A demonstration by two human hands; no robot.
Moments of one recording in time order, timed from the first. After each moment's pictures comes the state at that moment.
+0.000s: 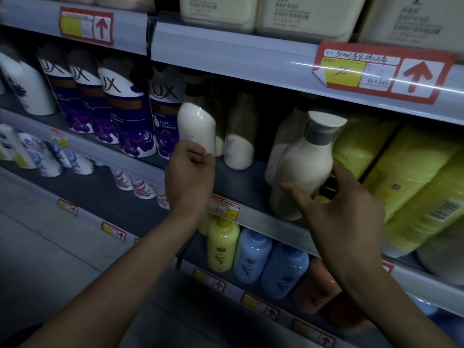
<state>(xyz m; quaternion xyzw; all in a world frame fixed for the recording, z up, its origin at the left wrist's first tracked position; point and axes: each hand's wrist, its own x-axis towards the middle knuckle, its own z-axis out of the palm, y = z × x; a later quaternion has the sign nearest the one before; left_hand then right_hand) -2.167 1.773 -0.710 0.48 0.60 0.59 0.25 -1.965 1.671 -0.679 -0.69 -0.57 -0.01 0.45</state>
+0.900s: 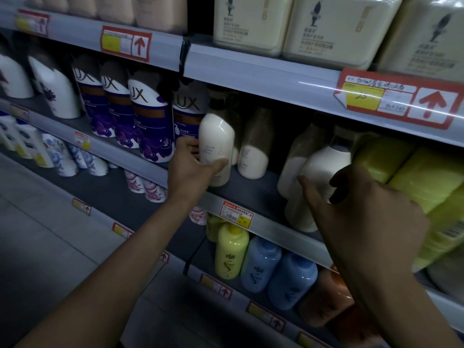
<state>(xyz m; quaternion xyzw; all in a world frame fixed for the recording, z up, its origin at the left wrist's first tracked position) -2.209 1.803 -0.705 0.52 0.59 0.56 0.27 -1.985 1.662 -0.644 -0.70 -0.58 -0.21 0.36</state>
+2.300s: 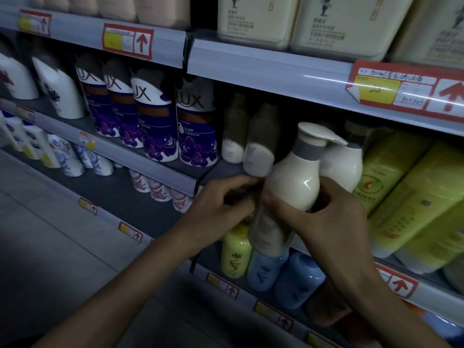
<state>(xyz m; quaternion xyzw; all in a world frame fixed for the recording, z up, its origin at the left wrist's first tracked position) -2.196 1.724 -0.697 0.71 0.40 0.42 0.40 -2.005 1.669 -0.671 -0.60 -0.59 0.20 0.51</state>
